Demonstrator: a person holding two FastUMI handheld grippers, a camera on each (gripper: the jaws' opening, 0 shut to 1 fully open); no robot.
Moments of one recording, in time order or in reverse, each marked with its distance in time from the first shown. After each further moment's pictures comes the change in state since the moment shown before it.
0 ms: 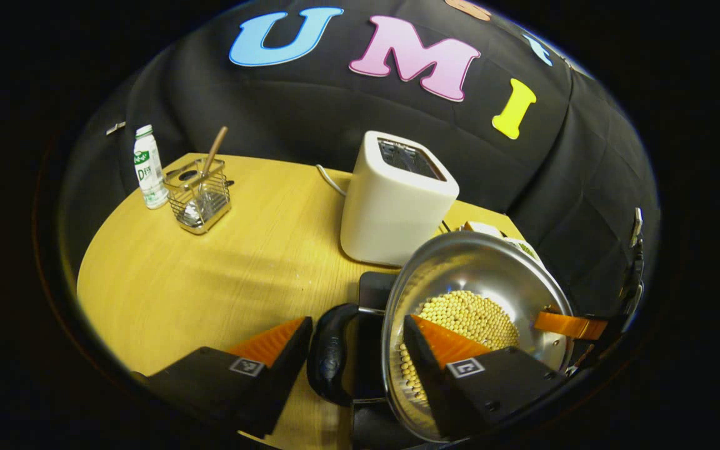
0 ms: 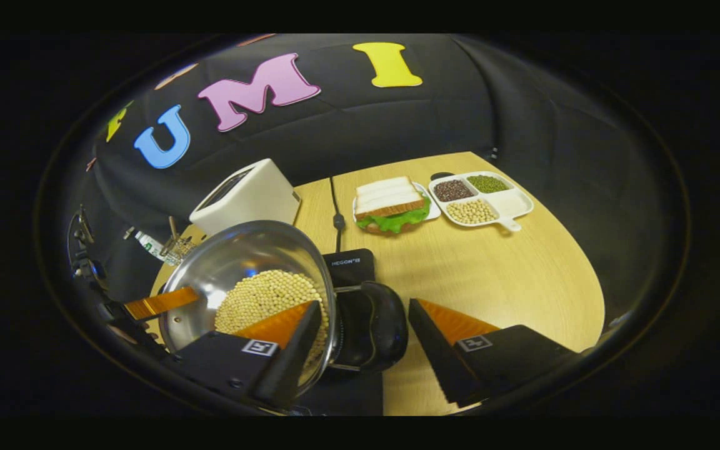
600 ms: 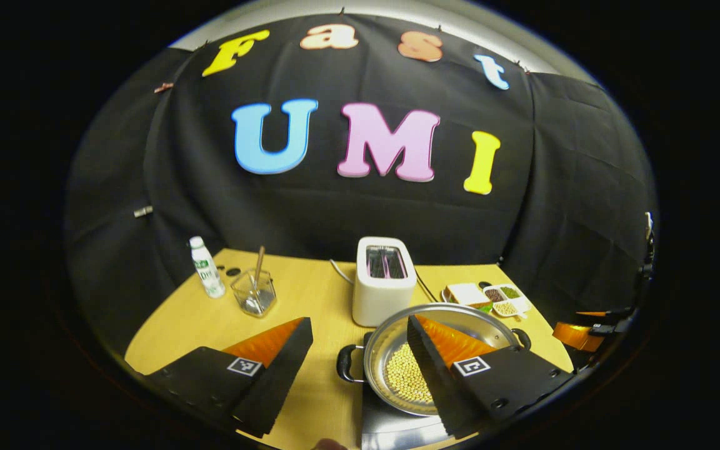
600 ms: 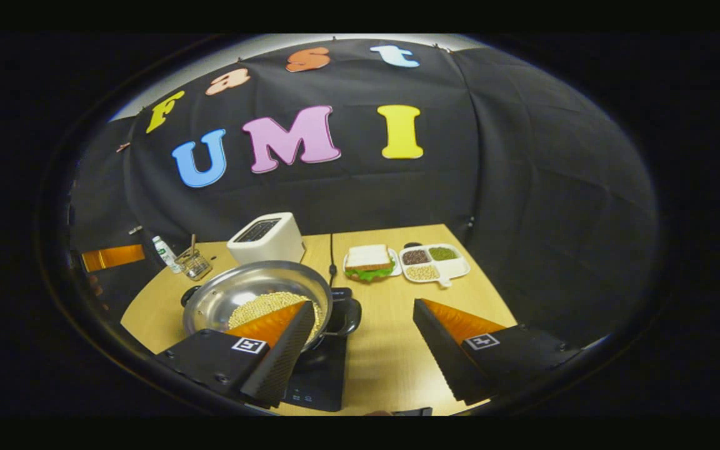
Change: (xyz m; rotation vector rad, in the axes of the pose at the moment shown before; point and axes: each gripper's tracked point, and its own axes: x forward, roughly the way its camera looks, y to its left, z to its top) left arm -0.181 -0.041 0.095 0.190 -0.379 0.084; right arm -0.156 -0.016 0.058 -0.183 -0.365 -0.085
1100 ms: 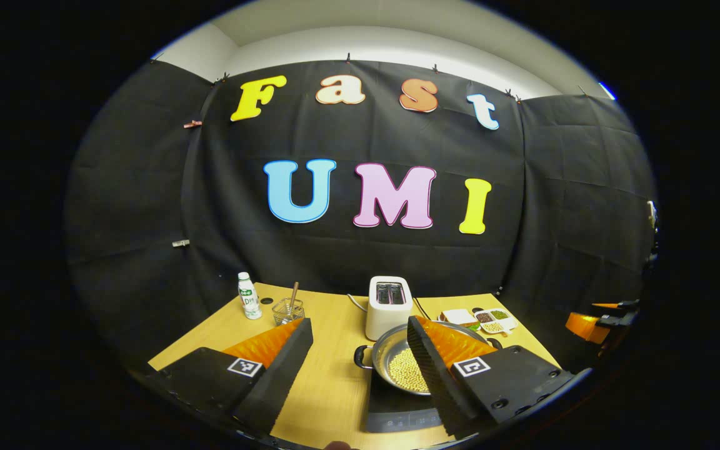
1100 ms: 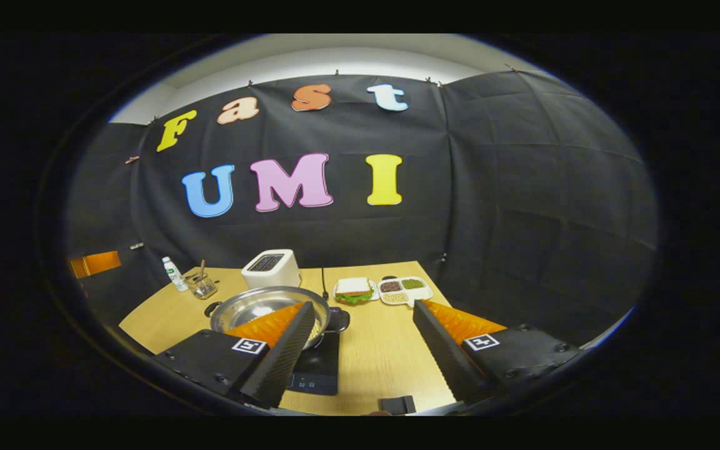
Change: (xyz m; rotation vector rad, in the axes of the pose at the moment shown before) left arm -0.151 0.006 0.028 0.019 -0.169 0.076; right arm -0.133 -0.004 0.047 0.000 -0.215 -0.070
